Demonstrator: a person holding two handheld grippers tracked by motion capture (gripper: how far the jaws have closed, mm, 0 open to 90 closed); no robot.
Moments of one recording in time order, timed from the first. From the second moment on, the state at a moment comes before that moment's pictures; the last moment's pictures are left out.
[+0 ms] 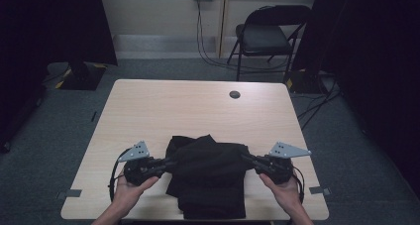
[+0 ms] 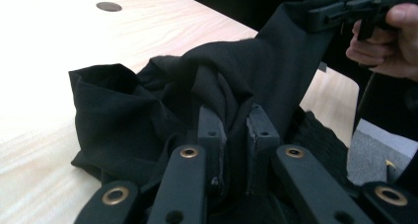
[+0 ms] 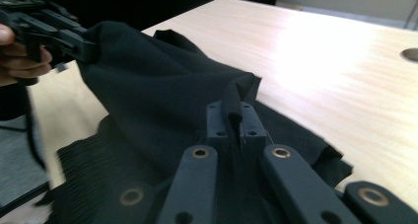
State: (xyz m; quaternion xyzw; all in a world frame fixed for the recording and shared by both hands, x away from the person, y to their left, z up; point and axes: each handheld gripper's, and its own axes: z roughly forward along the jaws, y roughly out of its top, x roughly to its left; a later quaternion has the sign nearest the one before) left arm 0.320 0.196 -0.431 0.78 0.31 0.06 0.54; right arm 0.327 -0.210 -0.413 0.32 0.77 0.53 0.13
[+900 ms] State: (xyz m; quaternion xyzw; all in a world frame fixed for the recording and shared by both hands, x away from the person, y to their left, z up) left arm 0.347 0.156 -0.447 0.82 0.31 0.04 0.47; right arm 0.339 -0.172 -0.447 0.31 0.82 0.48 0.08
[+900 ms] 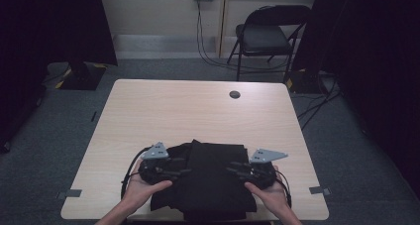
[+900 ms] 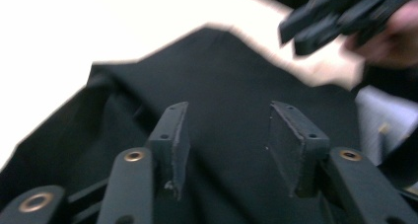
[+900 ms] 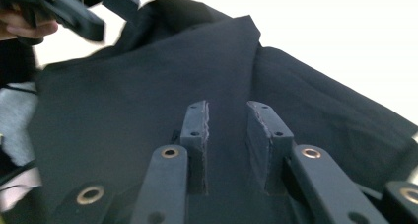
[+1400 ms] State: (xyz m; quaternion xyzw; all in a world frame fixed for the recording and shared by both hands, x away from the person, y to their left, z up) left arm 0.323 0.171 -0.444 0.81 0.30 0.02 0.50; right arm 0.345 -0.158 -0.458 0.30 0.83 0.46 0.08
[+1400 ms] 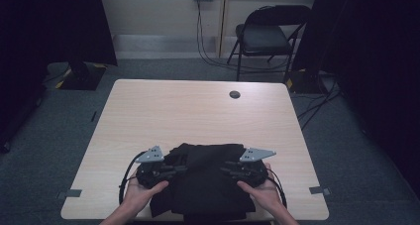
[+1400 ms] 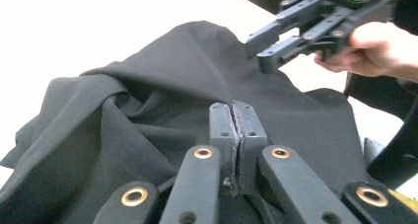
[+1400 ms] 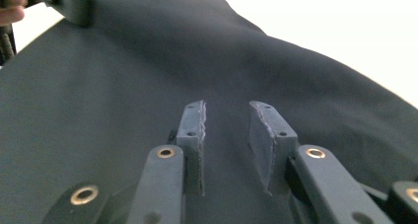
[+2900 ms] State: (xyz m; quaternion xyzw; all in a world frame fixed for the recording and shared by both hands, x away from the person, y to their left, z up) left arm 0.387 0.114 -0.496 0.85 0.30 0.07 0.42; right arm 0.376 -0.137 -0.495 0.33 0.86 0.38 0.13
